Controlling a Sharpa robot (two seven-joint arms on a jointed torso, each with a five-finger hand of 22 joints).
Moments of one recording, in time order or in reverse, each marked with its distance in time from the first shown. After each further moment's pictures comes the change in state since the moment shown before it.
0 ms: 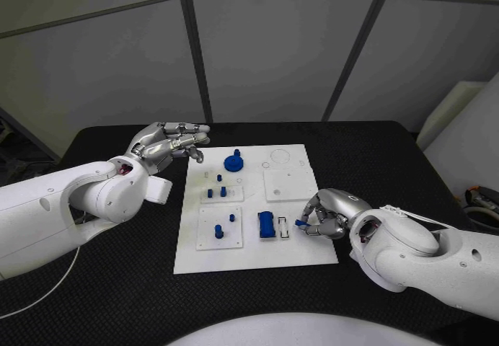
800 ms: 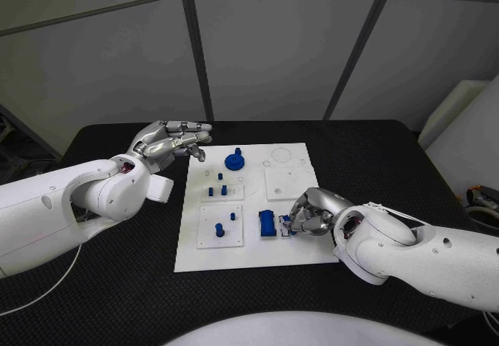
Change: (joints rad) left arm 0.000 0.000 0.000 0.004 0.000 0.007 0.000; left_hand 0.000 0.000 0.000 0.000 0.000 0.000 0.000 0.000 0.000 0.000 0.000 0.000 0.000 0.000 0.000 0.000 -0.001 0.000 0.000 0.000 0.000 0.000; right arm 0.001 0.099 0.001 -0.068 0.117 -0.020 0.004; right_hand -0.113 0.006 0.030 0.005 0.012 0.008 -0.002 0.013 0.016 0.020 -0.013 0.010 0.011 0.000 0.000 0.005 0.001 -0.016 0.007 0.000 0.004 0.007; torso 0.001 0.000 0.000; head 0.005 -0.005
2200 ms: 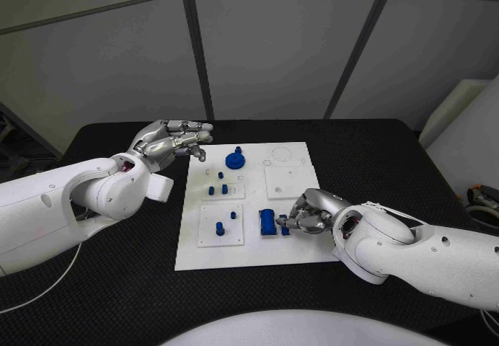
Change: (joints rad) left arm 0.000 -0.004 0.000 0.002 0.000 0.015 -0.011; left_hand 0.000 0.000 0.000 0.000 0.000 0.000 0.000 -0.004 0.000 0.001 0.001 0.000 0.000 0.000 0.000 0.000 -0.001 0.000 0.000 0.000 0.000 0.000; right arm -0.001 0.004 -0.001 -0.001 0.014 0.022 0.002; right_hand -0.241 0.024 -0.112 -0.004 -0.117 0.021 -0.014 0.035 0.062 0.021 -0.007 0.027 0.000 0.000 -0.007 0.004 0.000 0.000 0.007 -0.007 0.004 0.007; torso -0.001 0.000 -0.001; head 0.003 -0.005
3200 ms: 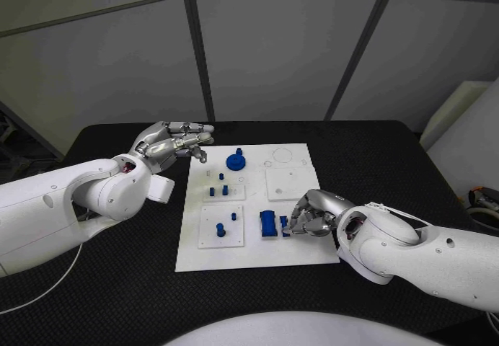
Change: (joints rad) left arm 0.000 0.001 0.000 -0.002 0.000 0.002 -0.002; left_hand 0.000 0.000 0.000 0.000 0.000 0.000 0.000 0.000 0.000 -0.006 0.002 0.000 0.000 0.000 0.000 0.000 0.000 0.000 0.000 0.000 0.000 0.000; right arm 0.000 -0.016 0.000 -0.014 -0.017 0.019 0.070; right_hand 0.217 0.002 -0.012 -0.052 -0.197 -0.011 0.004 0.009 0.024 0.000 0.000 0.000 0.003 0.000 0.000 0.000 0.000 0.000 0.000 0.000 0.000 -0.002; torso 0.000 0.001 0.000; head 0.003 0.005
